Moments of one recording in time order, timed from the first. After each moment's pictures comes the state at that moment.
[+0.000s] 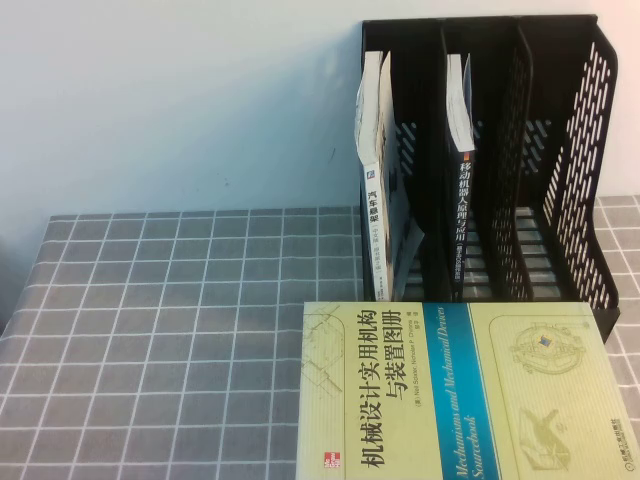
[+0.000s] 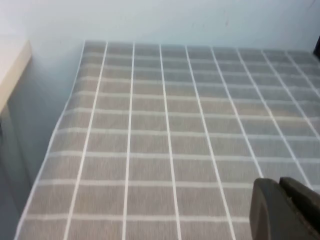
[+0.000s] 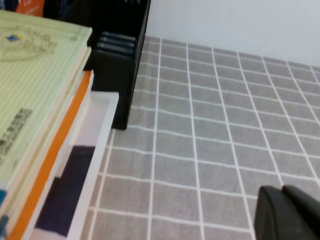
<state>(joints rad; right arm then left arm) -0.04 -0.01 0.03 0.00 0.38 -0.21 -0.08 -0.02 0.02 -0.01 0.32 -0.13</state>
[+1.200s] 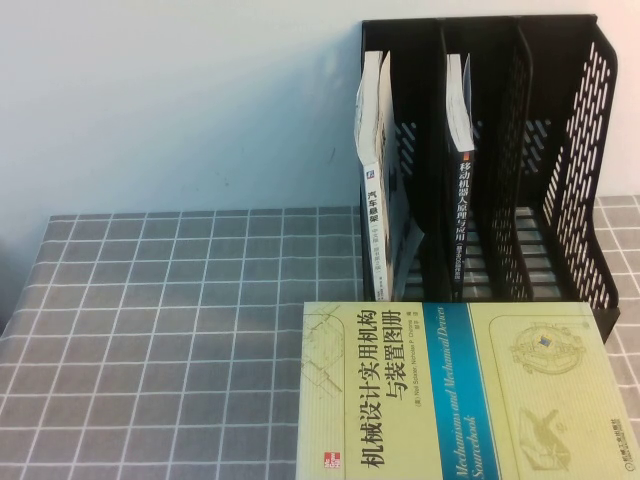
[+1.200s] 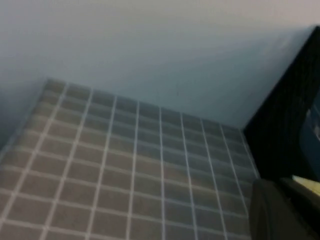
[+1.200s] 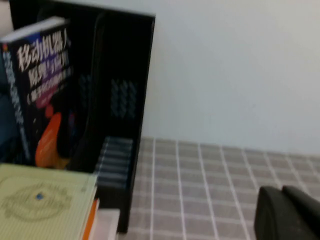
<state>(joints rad) -0.04 0.14 -0.37 0.05 0.48 -0.21 -0.08 0.15 -0.35 -0.09 0.41 -0.28</state>
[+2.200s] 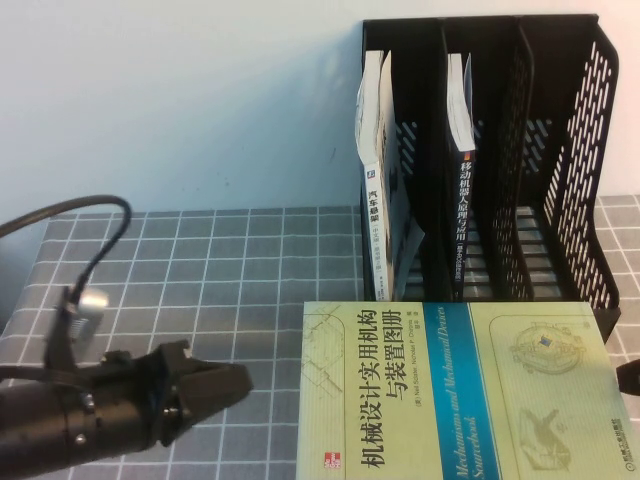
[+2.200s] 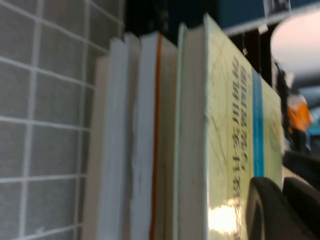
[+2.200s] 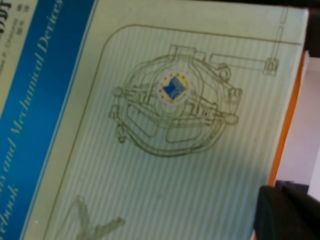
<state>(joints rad) -0.04 1.31 -0.63 0.86 0.67 -0.84 -0.08 1.25 -0.47 -1.65 0.80 0.89</state>
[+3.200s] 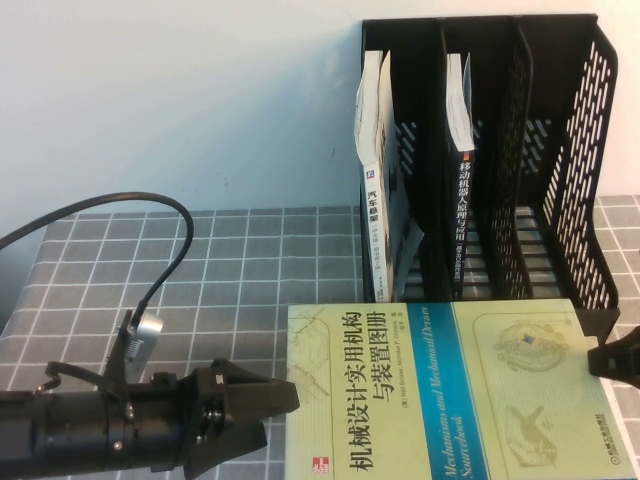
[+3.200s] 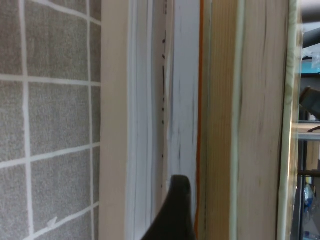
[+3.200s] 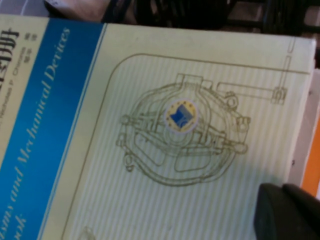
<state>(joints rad) 0.03 1.37 -0.65 0.95 0.61 -0.90 -0.08 1.59 -0.51 -1.69 1.01 1.11</state>
